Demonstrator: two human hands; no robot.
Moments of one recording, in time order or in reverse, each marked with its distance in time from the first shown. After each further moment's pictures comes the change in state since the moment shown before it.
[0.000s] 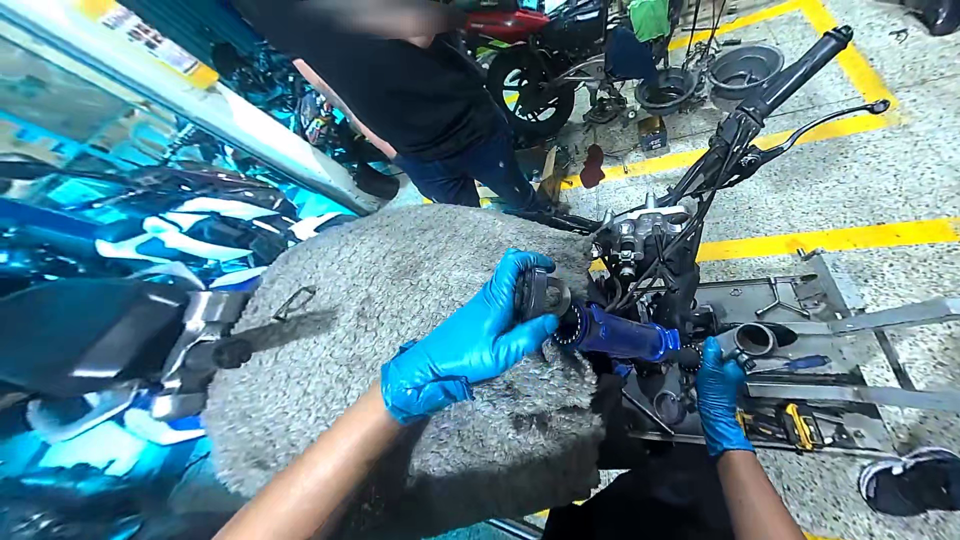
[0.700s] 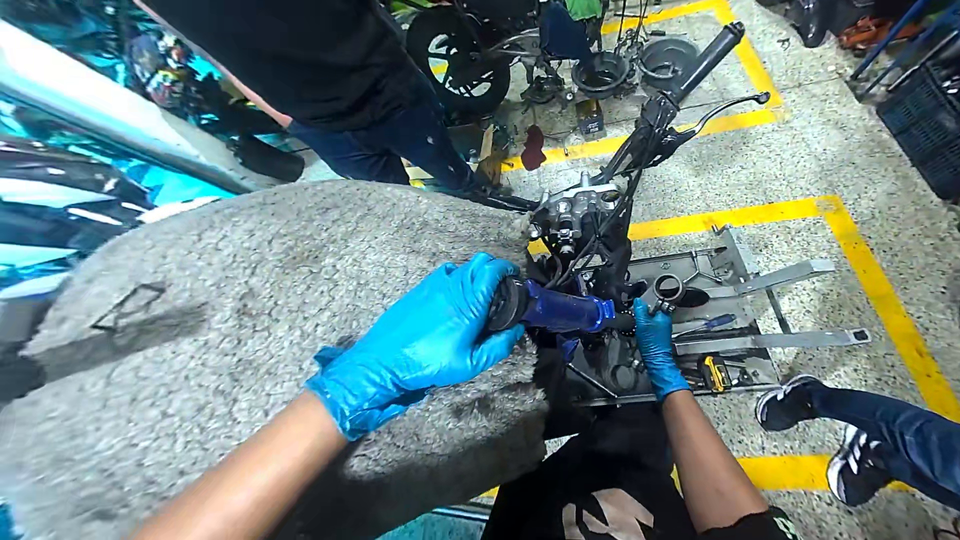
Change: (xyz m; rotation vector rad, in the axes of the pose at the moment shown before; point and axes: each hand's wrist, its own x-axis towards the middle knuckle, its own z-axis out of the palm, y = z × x) left_hand 0.003 -0.007 0.025 0.615 -0.132 0.179; right_hand 0.019 -0.006 -0.009 -0.100 -0.182 -0.074
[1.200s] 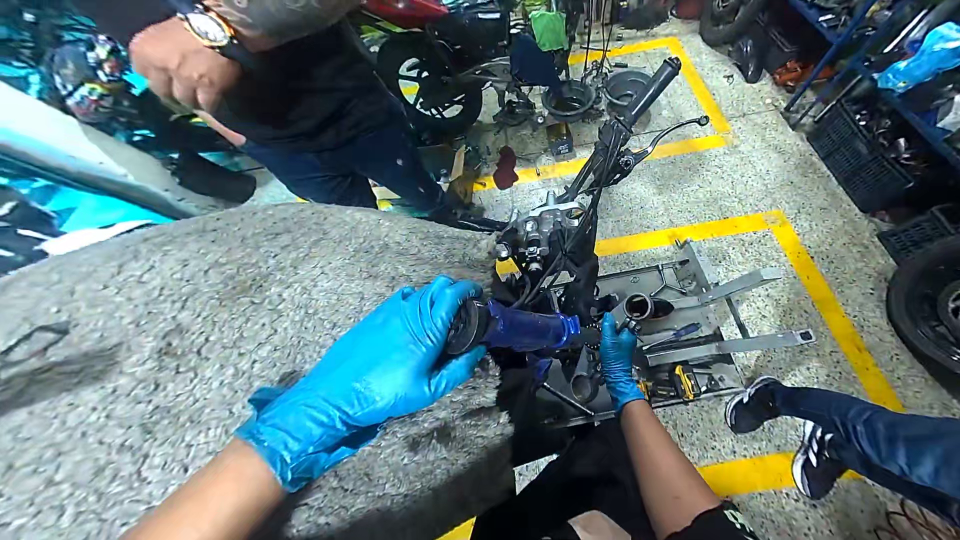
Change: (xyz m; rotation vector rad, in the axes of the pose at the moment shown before) left_hand -0.001 -0.003 0.008 0.025 0.038 0.007; right_hand -0.008 0.003 0.010 0.100 0.126 0.028
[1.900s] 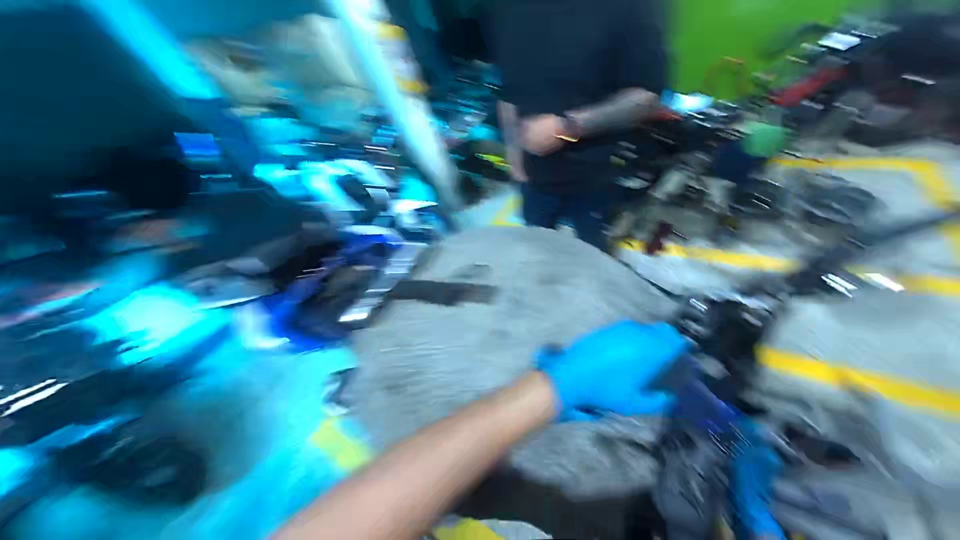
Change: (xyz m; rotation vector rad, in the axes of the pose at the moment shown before) left_hand 0.003 0.022 -0.027 -0.170 -0.064 -0.041; right_hand -0.044 -0.111 -0.041 -0.277 -0.299 0.397
